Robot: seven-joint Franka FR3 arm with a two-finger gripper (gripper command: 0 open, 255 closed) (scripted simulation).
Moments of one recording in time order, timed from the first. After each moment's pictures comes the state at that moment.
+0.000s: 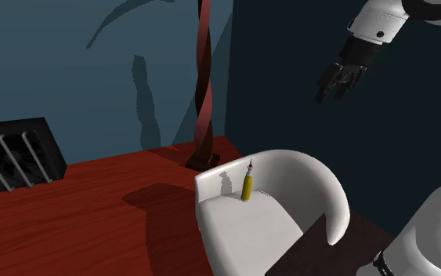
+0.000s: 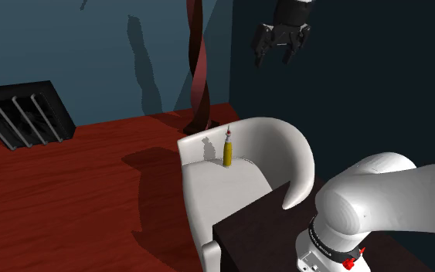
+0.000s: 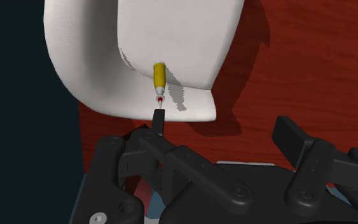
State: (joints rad) arm -0.02 -0.81 -0.01 -2.26 0.05 1.67 0.10
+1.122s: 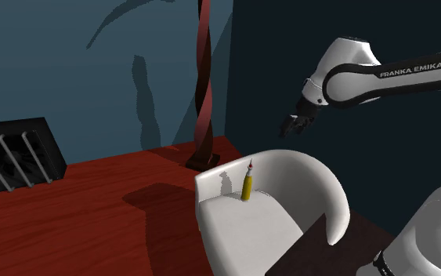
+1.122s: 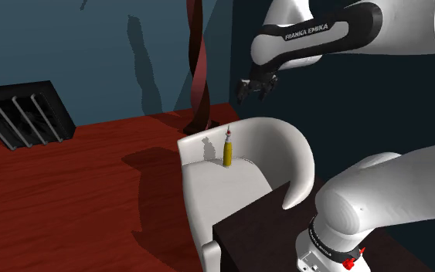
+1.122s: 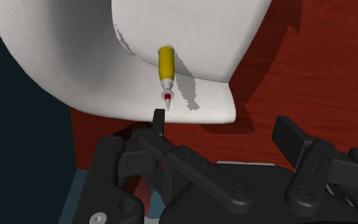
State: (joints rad) arm -0.02 -0.57 -0.05 -2.58 0.03 2.28 0.02
